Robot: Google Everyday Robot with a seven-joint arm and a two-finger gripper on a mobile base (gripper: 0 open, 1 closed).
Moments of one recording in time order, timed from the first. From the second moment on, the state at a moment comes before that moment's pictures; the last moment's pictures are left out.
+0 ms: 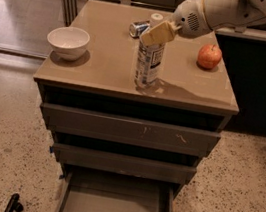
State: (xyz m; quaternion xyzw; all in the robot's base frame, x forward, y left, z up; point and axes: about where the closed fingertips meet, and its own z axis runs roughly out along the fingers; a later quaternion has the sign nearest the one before) arm 0.654 -0.032 0.959 -0.50 0.75 0.26 0.36
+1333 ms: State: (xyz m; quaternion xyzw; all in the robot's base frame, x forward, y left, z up) arm 0.654 -0.032 0.958 -0.50 0.75 0.26 0.36
